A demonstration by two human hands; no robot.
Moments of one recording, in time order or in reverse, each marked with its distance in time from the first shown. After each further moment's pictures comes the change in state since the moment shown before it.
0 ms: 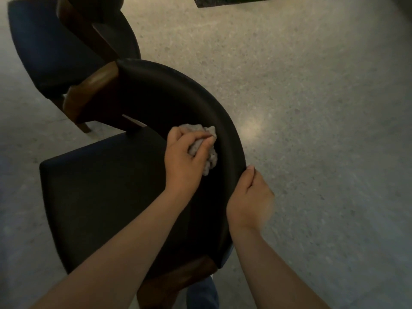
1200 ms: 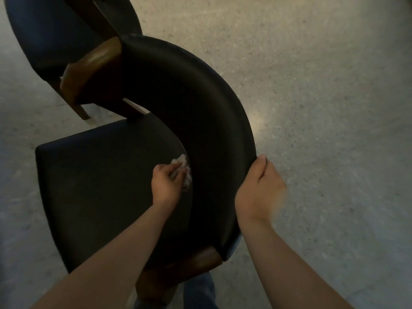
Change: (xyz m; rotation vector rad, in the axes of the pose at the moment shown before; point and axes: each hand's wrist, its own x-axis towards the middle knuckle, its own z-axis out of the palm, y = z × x) left_hand -0.036 -0.114 -0.017 0.047 -0.109 -0.583; right_hand 0.000 0.000 -0.003 0.037 -0.040 -0.011
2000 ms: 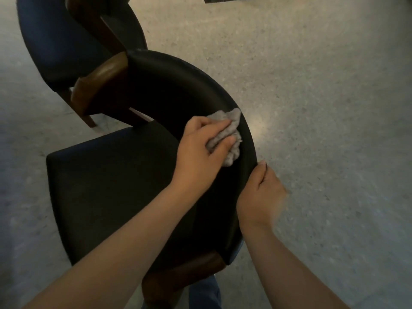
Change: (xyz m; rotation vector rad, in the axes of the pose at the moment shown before) left_hand -0.054 0.137 -0.001 -0.030 -0.069 0.635; right_hand 0.001 0.001 0.003 -0.067 0.024 0.003
